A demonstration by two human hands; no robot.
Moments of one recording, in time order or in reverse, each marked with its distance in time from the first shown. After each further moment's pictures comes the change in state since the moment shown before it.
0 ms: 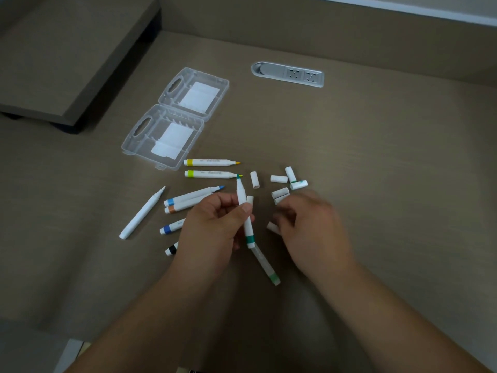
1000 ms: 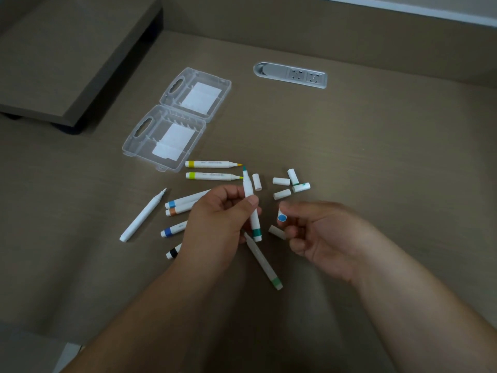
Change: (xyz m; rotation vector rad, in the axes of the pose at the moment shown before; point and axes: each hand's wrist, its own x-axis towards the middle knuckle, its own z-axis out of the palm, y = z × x) left_hand 0.011 0.007 0.004 0.023 -0.008 0.036; right_hand 0.014 -0.016 -0.037 1.259 -0.432 0.887
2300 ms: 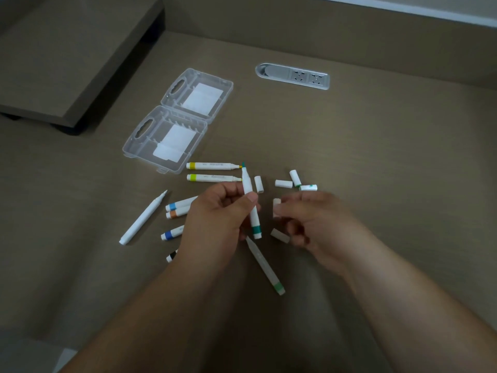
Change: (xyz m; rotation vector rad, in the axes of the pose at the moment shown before) left_hand 0.004 0.005 -0.002 -0.046 -0.001 0.004; right_hand 0.012 -0.003 0.009 -0.261 0.076 -0.187
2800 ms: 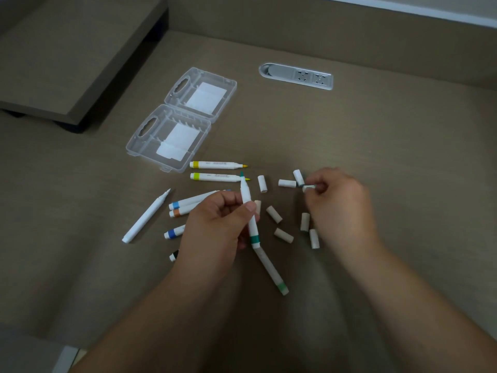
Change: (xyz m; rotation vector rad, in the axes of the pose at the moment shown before) left_hand -0.008 -0.010 -0.007 -0.034 0.005 -0.023; right_hand 0.032 0.011 -0.019 -0.801 0.535 -0.622
